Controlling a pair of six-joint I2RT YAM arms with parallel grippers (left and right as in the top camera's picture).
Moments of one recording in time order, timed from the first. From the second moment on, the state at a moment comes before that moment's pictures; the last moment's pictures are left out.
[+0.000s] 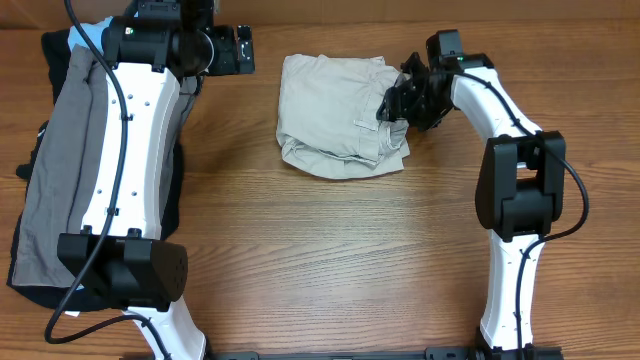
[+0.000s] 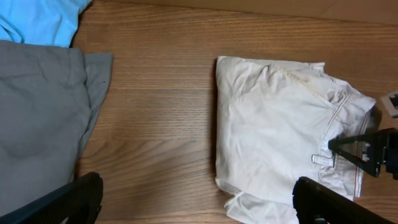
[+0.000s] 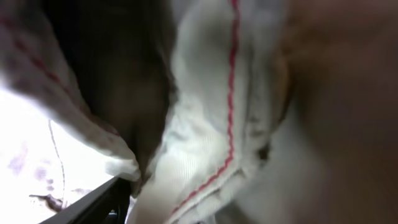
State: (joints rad) left arm -0.09 1.95 2.12 -1.12 0.11 -0.18; right arm 0.12 2.38 1.92 -0.86 -0.44 0.11
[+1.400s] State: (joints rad) left arm -0.09 1.99 2.12 -1.08 0.11 -0.21; right arm -0.55 2.40 1.84 -0.55 -0.51 0.97
